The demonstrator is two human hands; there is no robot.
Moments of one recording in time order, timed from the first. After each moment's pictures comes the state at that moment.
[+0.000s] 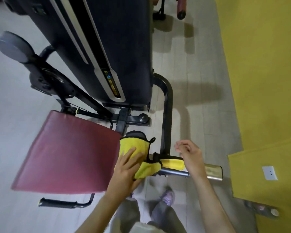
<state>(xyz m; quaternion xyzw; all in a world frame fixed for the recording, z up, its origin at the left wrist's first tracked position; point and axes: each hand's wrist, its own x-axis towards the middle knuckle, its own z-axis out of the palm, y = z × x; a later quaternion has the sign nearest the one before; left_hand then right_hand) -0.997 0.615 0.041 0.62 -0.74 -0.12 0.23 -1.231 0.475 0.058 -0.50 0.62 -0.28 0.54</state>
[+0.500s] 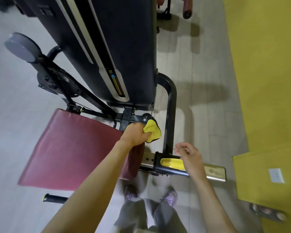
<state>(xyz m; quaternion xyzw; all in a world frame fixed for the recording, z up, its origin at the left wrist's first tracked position) -0.978 0.460 0.067 0.75 -0.59 -0.30 0.08 -1.231 0.481 0.053 -0.49 0.61 -0.26 0.56</state>
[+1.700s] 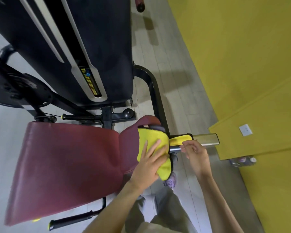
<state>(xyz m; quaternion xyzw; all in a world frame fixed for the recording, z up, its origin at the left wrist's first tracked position) -0.945 0.641 0.011 0.44 -0.87 -0.11 0.20 -1.148 0.615 0.076 -0.40 0.73 -0.35 0.44</state>
